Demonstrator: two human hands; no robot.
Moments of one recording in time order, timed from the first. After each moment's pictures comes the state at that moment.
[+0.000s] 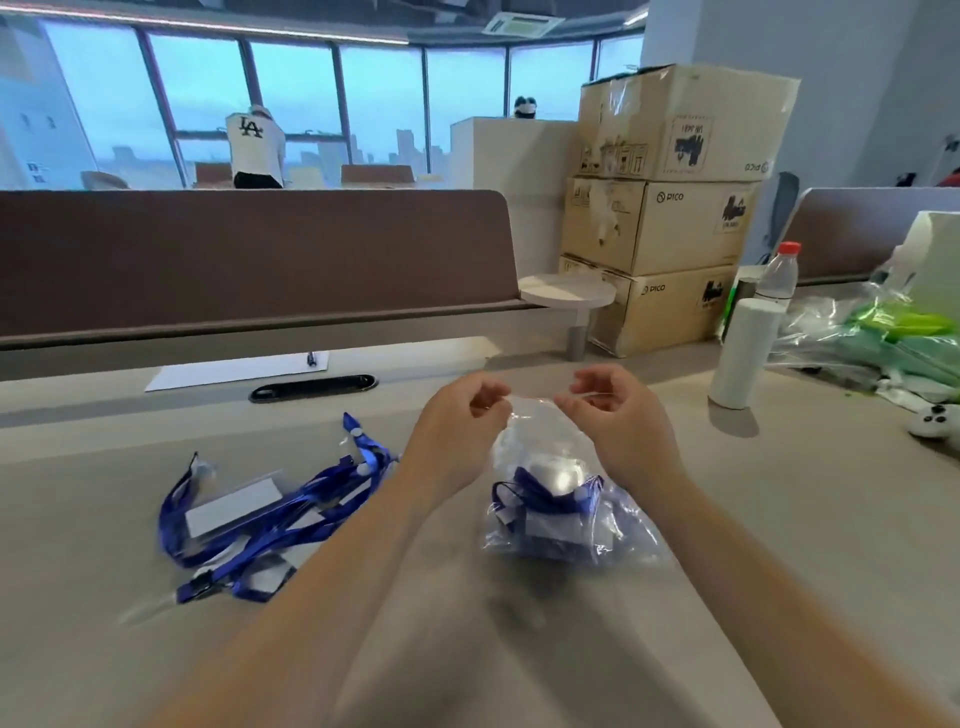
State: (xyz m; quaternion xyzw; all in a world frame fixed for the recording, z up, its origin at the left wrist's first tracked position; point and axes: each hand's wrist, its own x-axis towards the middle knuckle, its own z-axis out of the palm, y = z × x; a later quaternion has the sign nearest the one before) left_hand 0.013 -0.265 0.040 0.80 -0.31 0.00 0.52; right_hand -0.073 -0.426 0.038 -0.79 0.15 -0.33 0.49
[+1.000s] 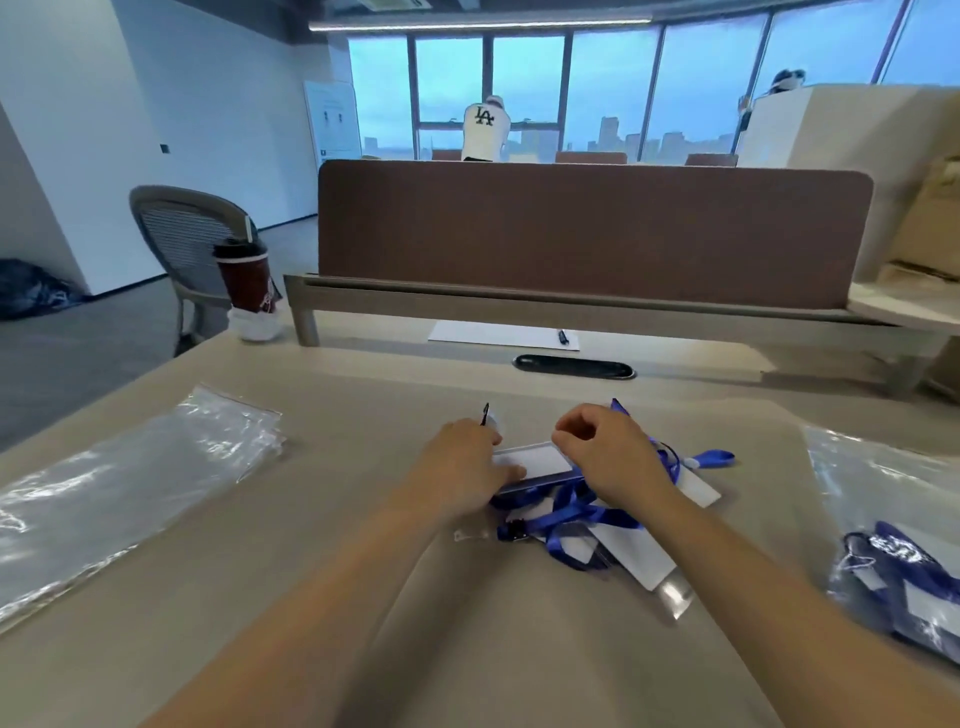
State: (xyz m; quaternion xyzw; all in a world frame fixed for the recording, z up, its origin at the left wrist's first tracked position) left_hand 0.079 0.019 -0.009 0.97 -0.11 0.01 0.20; right_hand 0.072 -0.162 -0.009 -0.93 -0.02 -0.11 0.36
